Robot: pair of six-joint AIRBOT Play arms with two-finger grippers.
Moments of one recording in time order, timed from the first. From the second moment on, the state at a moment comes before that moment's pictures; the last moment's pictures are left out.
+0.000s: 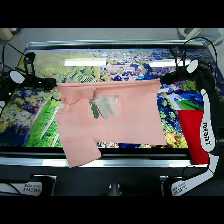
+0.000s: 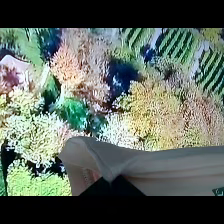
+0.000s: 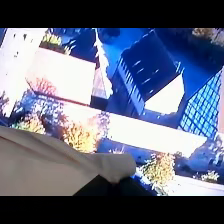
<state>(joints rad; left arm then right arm) 0.08 -1.55 1.43 1.27 -0.85 -1.41 -0.08 -1.76 1.72 -1.32 0.95 1.09</state>
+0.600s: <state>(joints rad) 0.07 -1.57 1.45 1.37 -1.11 -1.52 -0.09 -1.80 1.71 -1.32 1.27 1.05</state>
